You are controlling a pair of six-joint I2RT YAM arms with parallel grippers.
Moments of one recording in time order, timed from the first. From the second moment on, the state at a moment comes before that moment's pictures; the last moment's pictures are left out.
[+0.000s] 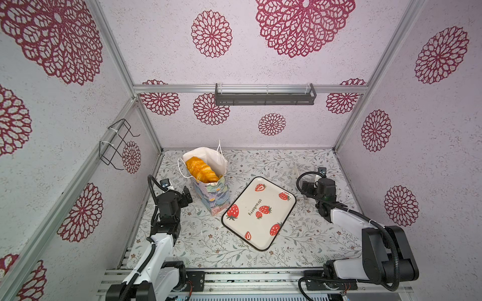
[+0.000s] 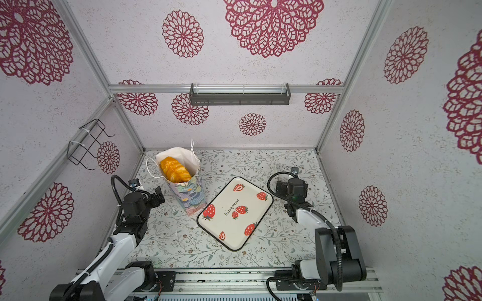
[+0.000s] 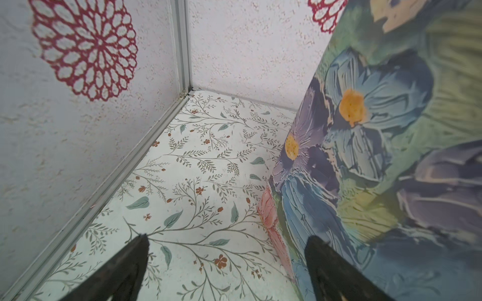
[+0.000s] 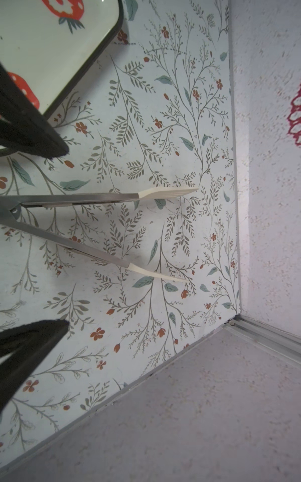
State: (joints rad) left arm 0.03 1.01 0.41 0.23 -0.22 -0.15; right arm 0.13 1.36 0.59 0.29 0.24 0.07
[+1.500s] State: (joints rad) left arm 0.22 1.51 0.40 0.80 0.16 -0.09; right arm 0.03 1.54 0.21 1.05 0.07 -0.04
